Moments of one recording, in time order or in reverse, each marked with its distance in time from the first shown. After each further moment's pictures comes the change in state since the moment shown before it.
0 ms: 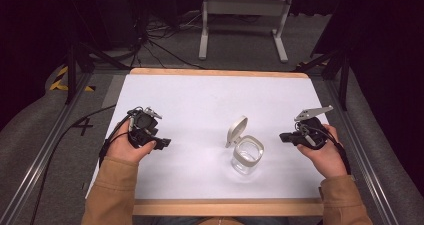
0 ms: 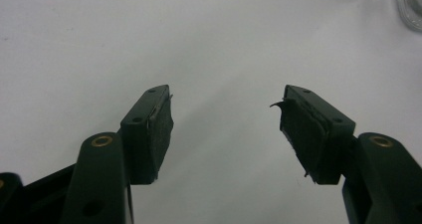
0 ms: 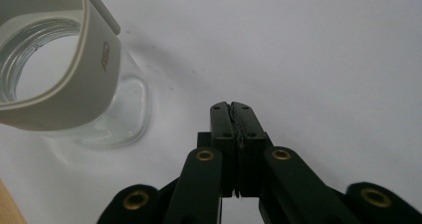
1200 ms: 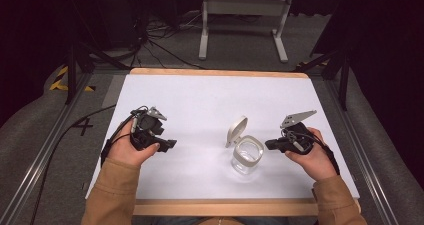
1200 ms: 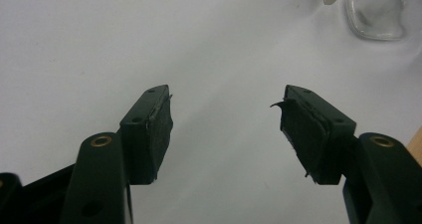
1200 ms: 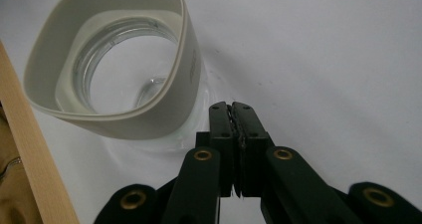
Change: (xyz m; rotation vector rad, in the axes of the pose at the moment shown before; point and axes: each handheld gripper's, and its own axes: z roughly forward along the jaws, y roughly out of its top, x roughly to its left) left arm -0.019 0.007 -0.014 -0.028 -0.024 0.070; right arm 0.029 0.008 0.021 0.018 0.143 -0.084
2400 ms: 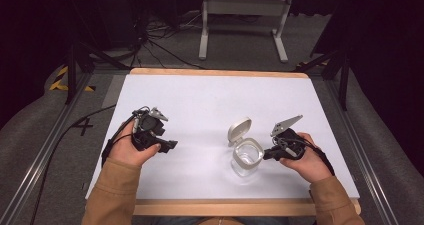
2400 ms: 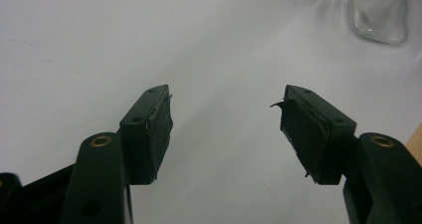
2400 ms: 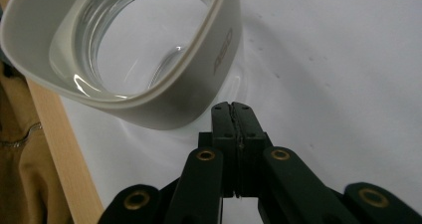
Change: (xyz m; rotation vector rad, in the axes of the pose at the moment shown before) left arm -0.002 0.001 0.002 0.005 -0.002 0.007; right arm 0.012 -0.003 0.020 0.122 0.094 -0.052
